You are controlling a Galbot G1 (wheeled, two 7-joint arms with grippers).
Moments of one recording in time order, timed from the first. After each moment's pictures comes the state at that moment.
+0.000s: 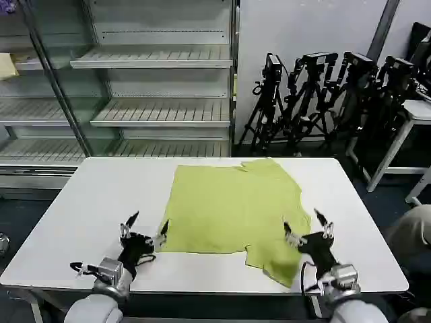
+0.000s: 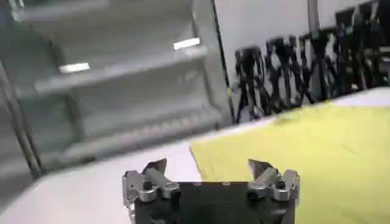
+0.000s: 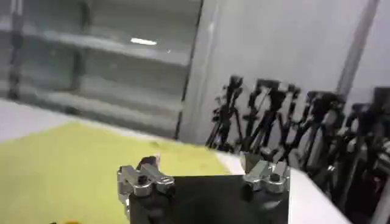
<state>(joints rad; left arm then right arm) 1.40 -1.20 -0.47 -2.12 -0.13 0.36 -0.01 -1.59 1.09 0.48 2.24 0.22 -0.29 0.13</state>
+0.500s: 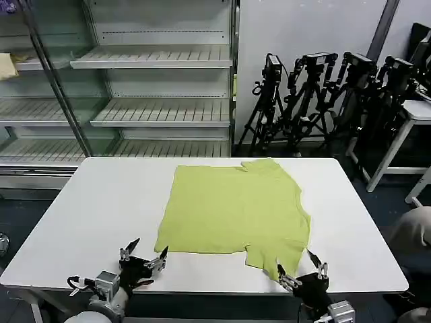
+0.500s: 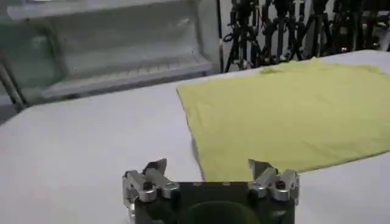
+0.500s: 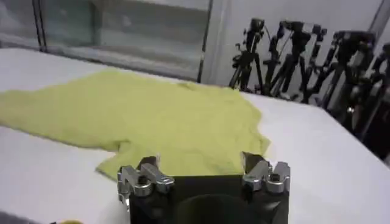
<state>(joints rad) 1.51 -1.16 -0.49 -2.18 -0.25 0.52 -0.03 -1.74 1.06 0.46 2.30 0.27 -0.36 0.20</state>
